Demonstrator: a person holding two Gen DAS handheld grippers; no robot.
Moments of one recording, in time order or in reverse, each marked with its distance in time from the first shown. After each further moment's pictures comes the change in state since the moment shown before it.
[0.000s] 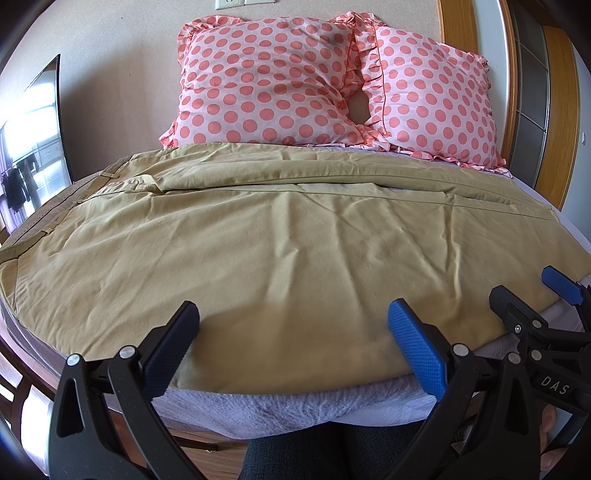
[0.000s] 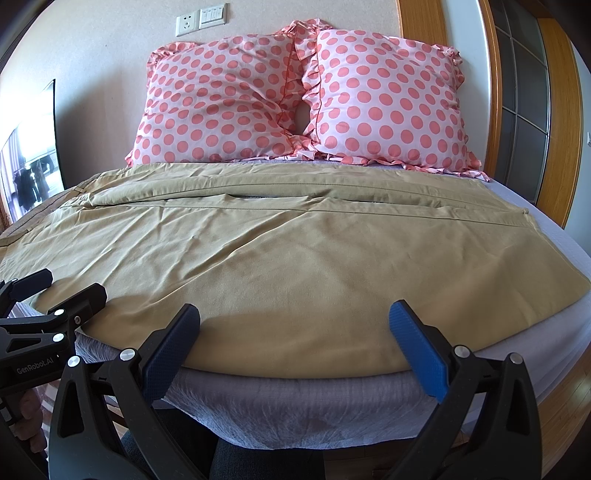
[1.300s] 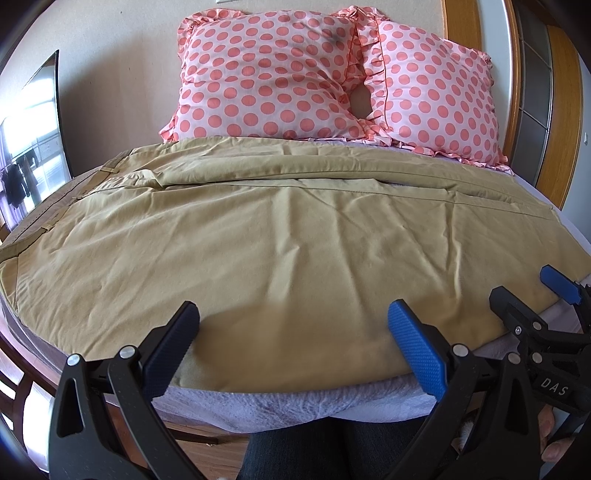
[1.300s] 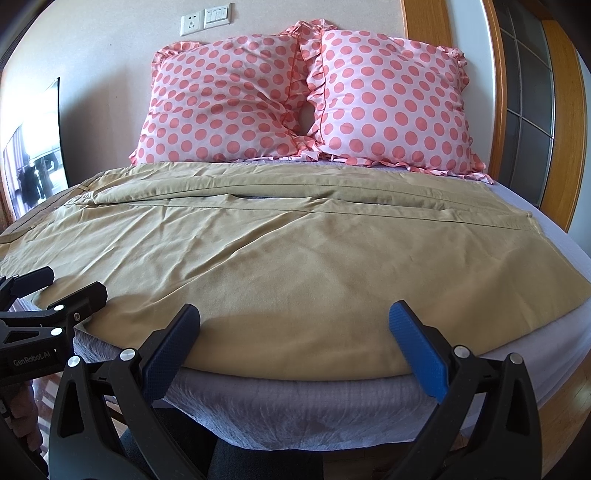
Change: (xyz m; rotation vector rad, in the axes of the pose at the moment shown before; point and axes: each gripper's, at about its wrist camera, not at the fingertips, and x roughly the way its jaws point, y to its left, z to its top) left arm -0.002 0.003 0.003 -0.006 0.039 -0.003; right arm 0.003 -0.009 0.006 -0.009 0.019 0.046
